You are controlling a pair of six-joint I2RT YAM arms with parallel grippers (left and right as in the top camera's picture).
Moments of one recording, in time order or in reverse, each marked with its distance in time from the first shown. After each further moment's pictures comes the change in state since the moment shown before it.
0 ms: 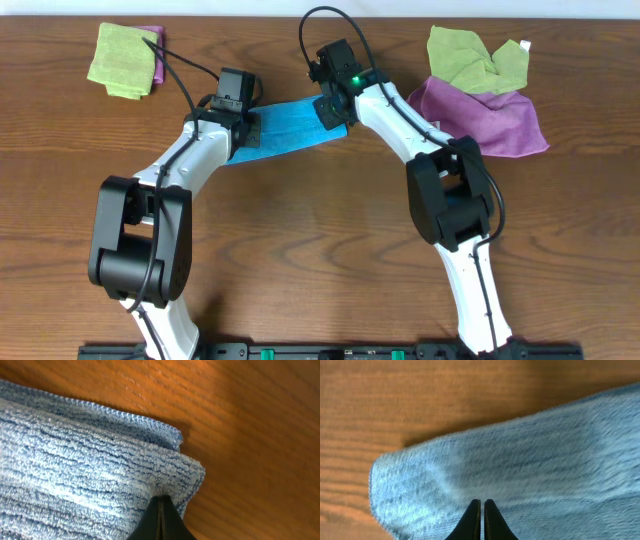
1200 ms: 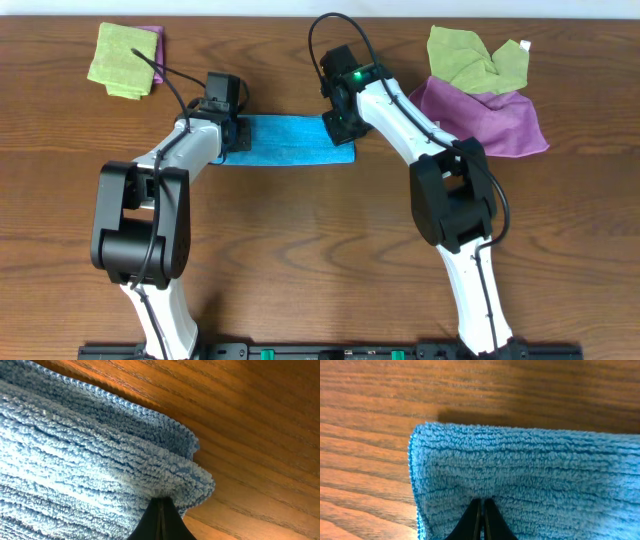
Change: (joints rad) left arm 0.070 0.089 0.004 0.025 0.083 -0.026; right arm 0.000 -0.016 0.025 -0.294 -0.007 0.117
